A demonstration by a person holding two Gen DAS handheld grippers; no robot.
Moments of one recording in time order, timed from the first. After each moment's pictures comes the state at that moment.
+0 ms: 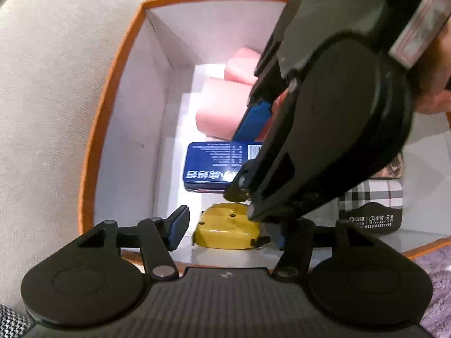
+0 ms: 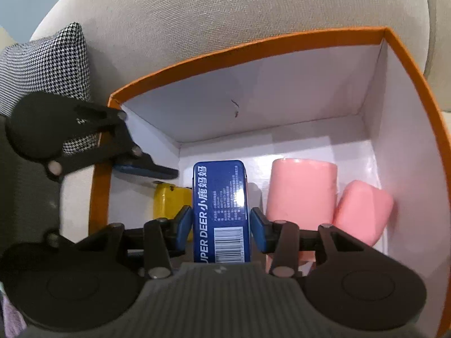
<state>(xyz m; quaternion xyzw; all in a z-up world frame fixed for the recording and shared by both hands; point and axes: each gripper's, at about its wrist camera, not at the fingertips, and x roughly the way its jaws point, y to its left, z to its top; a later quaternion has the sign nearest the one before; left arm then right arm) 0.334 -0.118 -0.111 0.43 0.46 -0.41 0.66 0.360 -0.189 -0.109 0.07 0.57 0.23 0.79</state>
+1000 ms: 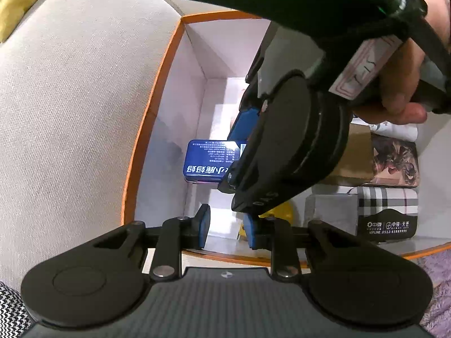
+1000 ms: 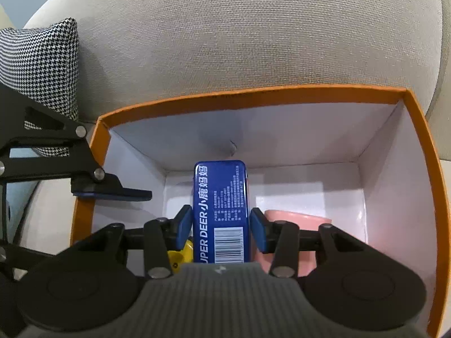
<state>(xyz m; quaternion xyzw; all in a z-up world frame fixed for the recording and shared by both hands) 0.339 -0.104 -0.104 0.43 0.43 -0.37 0.70 0.377 -0.178 -0.104 0.02 0.54 0.22 0.81</state>
